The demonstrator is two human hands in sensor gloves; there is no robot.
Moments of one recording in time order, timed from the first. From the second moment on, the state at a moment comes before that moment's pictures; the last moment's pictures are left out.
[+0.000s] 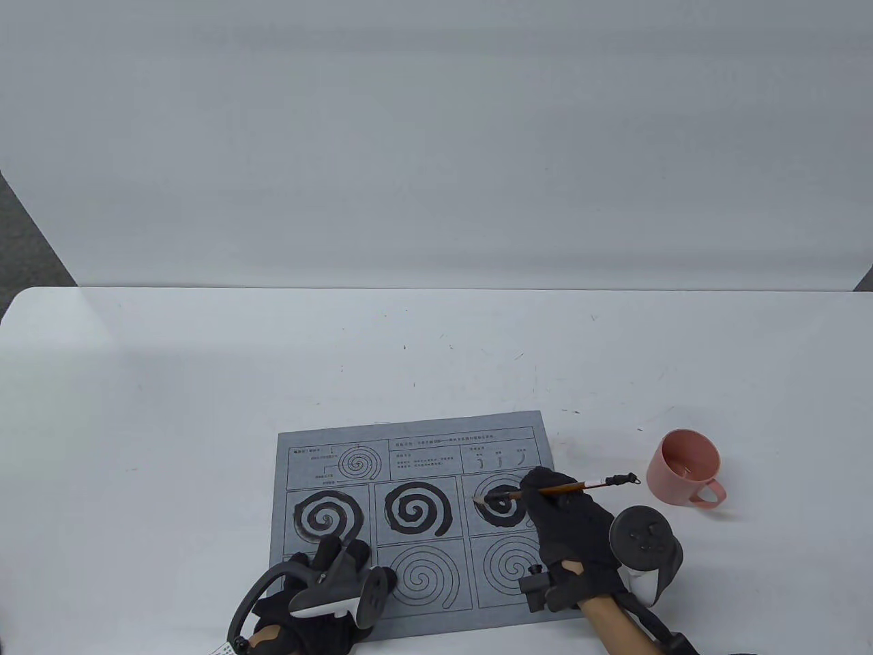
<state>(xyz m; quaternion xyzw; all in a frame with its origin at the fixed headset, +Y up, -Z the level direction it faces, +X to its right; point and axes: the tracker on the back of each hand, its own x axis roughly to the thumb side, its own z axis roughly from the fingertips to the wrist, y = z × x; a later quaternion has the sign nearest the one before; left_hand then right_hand) -0.162 -0.781 -0.245 -0.35 -0.16 -0.17 0.91 0.176 -0.738 -0.300 0.04 -0.16 0.82 0.55</state>
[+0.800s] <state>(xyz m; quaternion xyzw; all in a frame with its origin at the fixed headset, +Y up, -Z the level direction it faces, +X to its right) -0.162 -0.781 -0.245 -0.35 -0.16 -0.17 0.91 0.176 -0.740 -0.301 0.04 -0.16 0.83 0.54</state>
